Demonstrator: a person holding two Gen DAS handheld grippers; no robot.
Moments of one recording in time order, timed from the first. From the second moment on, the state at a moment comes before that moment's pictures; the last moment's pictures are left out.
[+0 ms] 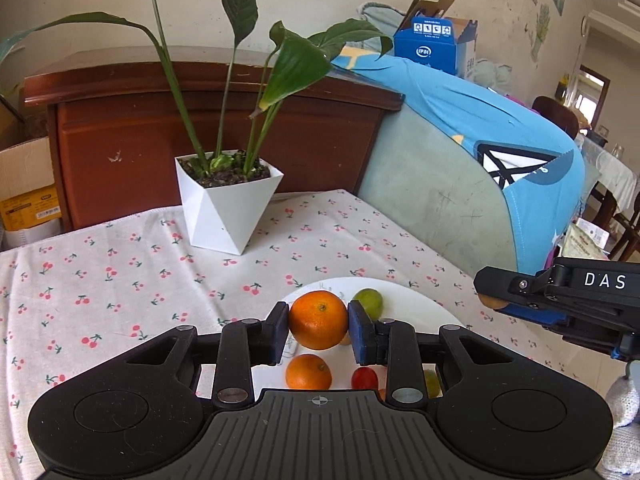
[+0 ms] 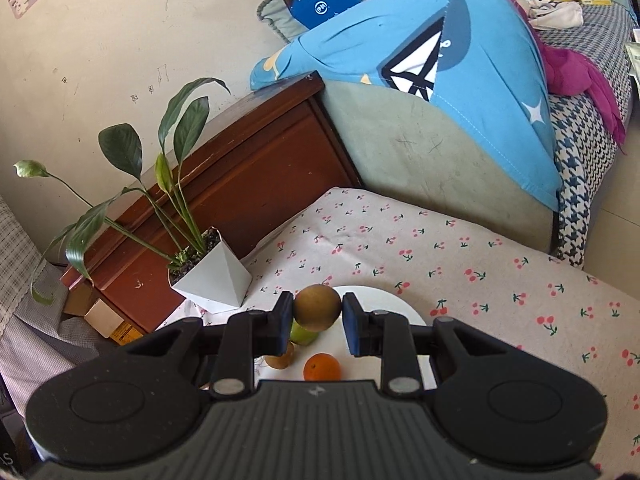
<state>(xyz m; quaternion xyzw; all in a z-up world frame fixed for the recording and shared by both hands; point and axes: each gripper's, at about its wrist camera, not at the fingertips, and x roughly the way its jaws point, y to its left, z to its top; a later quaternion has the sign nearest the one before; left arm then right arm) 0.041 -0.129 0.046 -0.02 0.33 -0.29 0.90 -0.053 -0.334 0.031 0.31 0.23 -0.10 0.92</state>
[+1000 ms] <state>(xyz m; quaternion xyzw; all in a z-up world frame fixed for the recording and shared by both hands) 0.036 -0.163 0.035 0.02 0.35 -0.29 0.89 -0.043 -0.336 0.003 0.32 0.29 -0.16 0.89</state>
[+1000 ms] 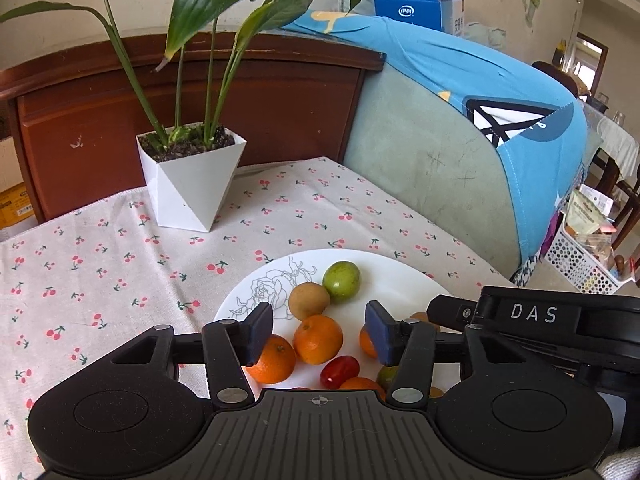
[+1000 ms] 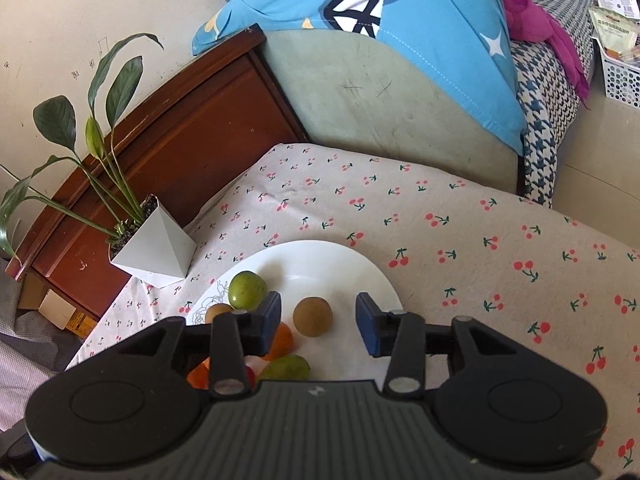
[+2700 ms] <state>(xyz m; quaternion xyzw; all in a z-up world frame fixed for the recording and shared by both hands) 0.006 -0.114 0.058 0.07 0.46 -0.13 0.88 -0.086 -0.278 0.023 0.17 0.38 -0.22 0.88</state>
